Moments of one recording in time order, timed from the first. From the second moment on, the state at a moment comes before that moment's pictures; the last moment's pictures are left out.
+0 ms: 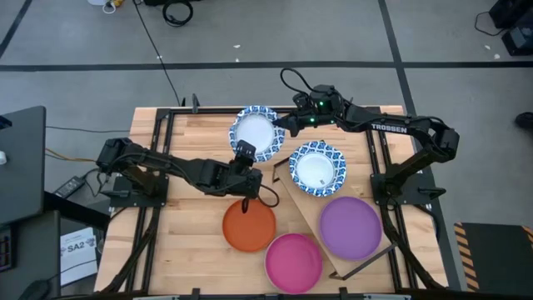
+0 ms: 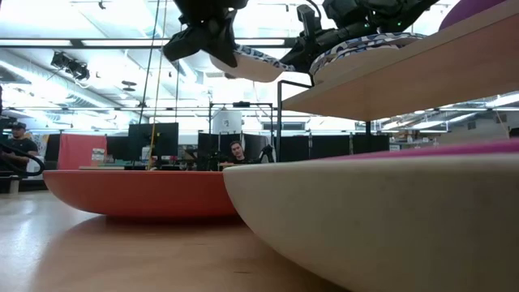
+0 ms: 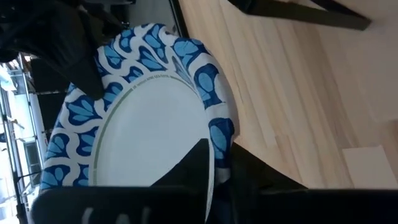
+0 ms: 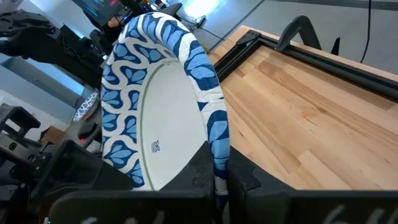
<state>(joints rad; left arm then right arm) -0.21 1.64 1.38 -0.75 -0.94 0.58 -0.48 1.45 1.06 0.07 -0.39 0.57</state>
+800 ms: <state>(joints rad) -0.34 1.63 1.38 -0.73 -1.03 0.37 -0.51 1.45 1.06 0.07 -0.29 0.54</state>
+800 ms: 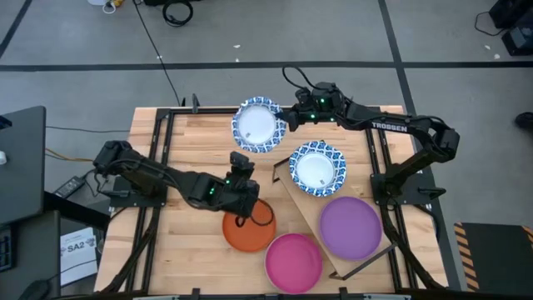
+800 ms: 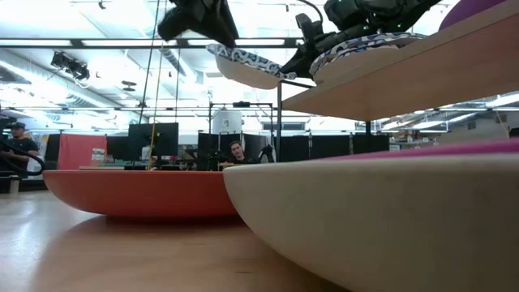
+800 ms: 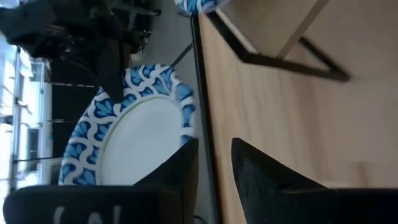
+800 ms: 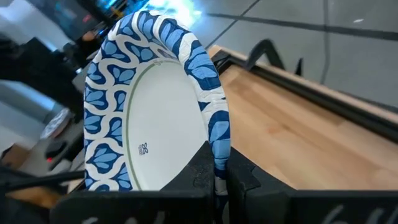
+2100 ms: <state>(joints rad) -0.39 1.59 1.10 -0.69 -0.81 -0.30 -0.58 0.83 1.06 -0.74 -0.50 0.66</state>
